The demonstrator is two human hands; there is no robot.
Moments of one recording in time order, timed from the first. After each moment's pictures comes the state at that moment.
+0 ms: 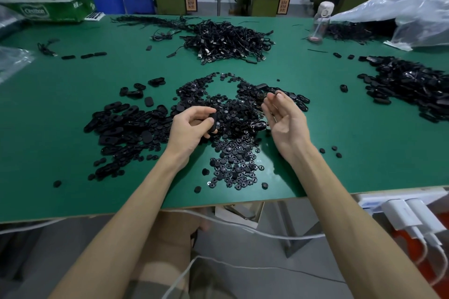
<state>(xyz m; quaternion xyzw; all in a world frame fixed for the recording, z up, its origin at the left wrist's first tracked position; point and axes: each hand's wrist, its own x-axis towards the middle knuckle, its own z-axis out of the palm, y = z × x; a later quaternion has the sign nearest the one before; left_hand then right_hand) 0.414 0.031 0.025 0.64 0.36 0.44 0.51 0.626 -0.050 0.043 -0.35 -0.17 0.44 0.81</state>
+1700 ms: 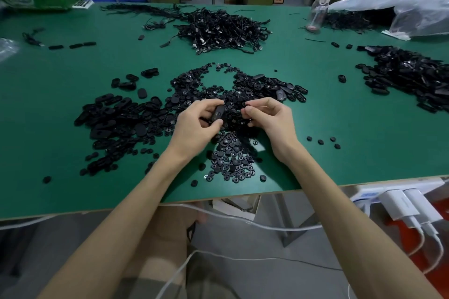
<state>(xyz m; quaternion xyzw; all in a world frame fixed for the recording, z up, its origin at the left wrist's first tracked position) 0.420 0.013 0.031 0.79 0.33 0.39 0.33 0.608 -0.060 0.031 -0.55 -0.39 0.34 0.65</state>
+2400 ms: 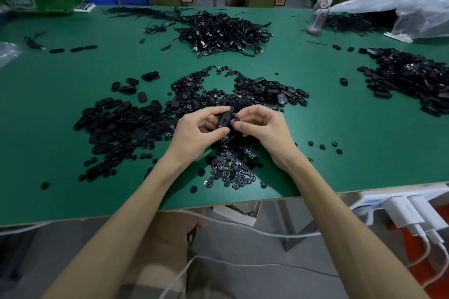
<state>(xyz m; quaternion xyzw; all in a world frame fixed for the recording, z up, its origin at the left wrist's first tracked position) 0.419 0.015 0.032 0.77 0.31 0.37 0.41 0.606 -0.059 0.026 -0.51 -0.48 0.37 0.61</state>
